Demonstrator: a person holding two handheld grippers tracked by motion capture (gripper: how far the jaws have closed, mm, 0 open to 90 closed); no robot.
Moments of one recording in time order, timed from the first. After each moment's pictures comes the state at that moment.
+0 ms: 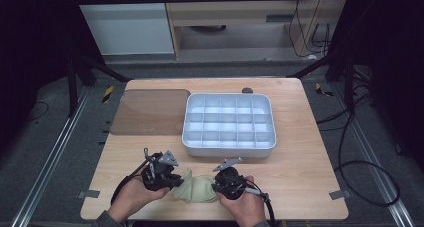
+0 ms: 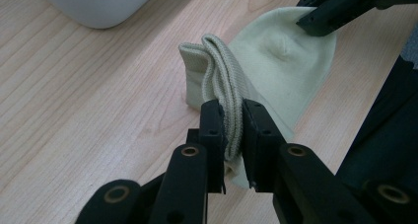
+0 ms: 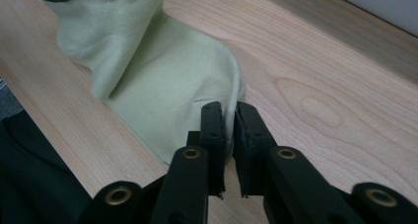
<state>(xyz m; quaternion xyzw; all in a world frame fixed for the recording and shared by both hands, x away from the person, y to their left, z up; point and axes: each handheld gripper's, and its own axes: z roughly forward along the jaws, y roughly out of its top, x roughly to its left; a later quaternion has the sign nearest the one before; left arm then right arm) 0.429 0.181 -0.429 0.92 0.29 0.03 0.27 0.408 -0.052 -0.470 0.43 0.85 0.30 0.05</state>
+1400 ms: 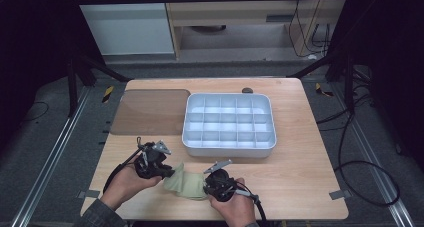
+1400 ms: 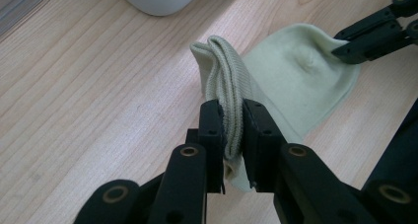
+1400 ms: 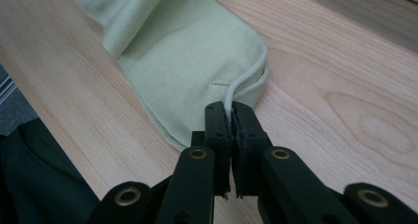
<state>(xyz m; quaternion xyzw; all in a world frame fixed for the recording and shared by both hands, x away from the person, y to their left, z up) 0.455 0.203 -0.419 0.92 0.32 0.04 0.24 0.406 -0.026 -0.478 0.43 0.85 0.31 0.03</state>
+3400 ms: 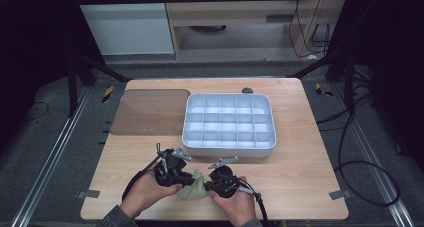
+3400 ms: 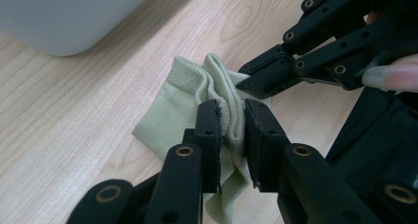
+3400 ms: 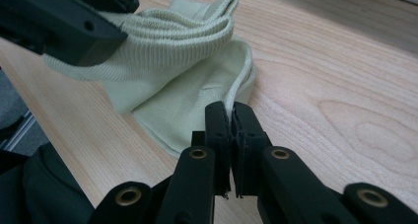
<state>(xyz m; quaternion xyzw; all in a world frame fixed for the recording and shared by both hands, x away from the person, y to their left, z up) 0.436 0.150 -0.421 0.91 0.31 0.00 0.27 0.417 -0.036 -0.484 0.45 0.83 0.34 0.01</state>
